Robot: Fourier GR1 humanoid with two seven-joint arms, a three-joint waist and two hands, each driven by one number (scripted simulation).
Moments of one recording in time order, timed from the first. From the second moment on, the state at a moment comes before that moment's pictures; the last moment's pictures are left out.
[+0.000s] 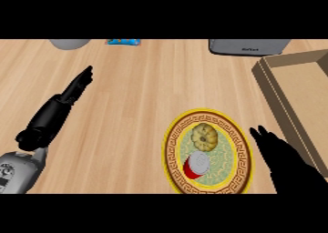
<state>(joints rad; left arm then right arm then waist) -0.26 0.50 -0.26 -1.54 0.12 0.02 -0.08 -0.15 -0.73 0.66 -2.28 0.49 0.09 1.19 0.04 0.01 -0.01</state>
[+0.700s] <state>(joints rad) -0.26 0.48 -0.25 -1.52 0.11 0.02 -0.08 -0.29 -0.43 0.74 -2.00 0.55 0.17 1.24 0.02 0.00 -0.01</state>
